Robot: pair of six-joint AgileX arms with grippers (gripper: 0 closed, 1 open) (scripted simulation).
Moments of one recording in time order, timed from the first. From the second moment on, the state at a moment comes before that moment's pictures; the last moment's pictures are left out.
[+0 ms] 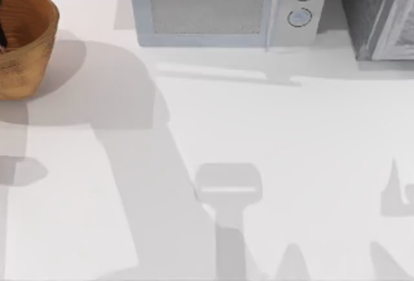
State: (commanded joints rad) left arm 0.26 2.50 2.37 -1.31 0.29 0.25; right arm 0.00 0.00 0.00 0.00 0.00 0.00
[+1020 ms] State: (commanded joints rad) left arm 0.23 2.55 2.23 -1.12 0.29 0.22; right arm 0.00 0.00 0.00 0.00 0.00 0.00
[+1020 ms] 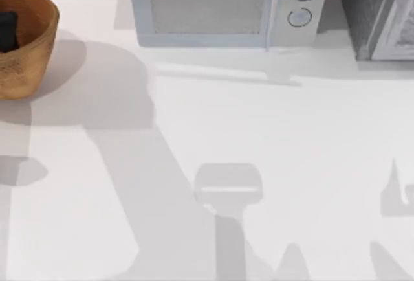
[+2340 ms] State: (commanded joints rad) left arm 0.23 2.55 2.23 -1.12 0.29 0.22; right arm 0.00 0.00 0.00 0.00 0.00 0.00
